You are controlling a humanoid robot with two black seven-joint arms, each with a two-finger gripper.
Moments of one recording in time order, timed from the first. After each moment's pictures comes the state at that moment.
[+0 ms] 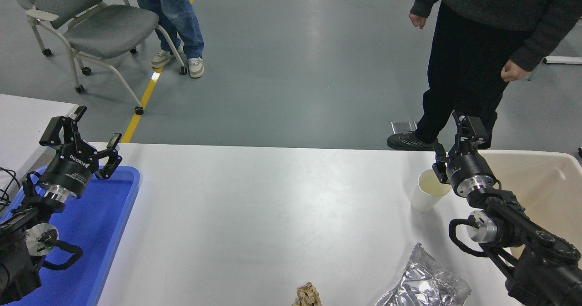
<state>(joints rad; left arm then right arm) -0.64 0.46 -0.42 -0.22 0.02 -0.78 -0.81 0.50 -0.35 0.83 0.94 -0.44 -0.27 0.41</state>
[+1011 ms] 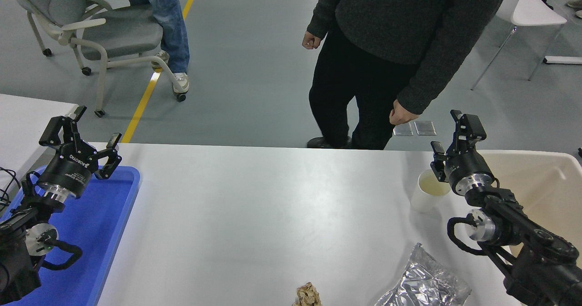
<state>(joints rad) -0.64 0.46 -0.42 -0.22 0.02 -0.78 -0.81 0.50 -0.35 0.83 0.94 -0.44 -0.27 0.41</state>
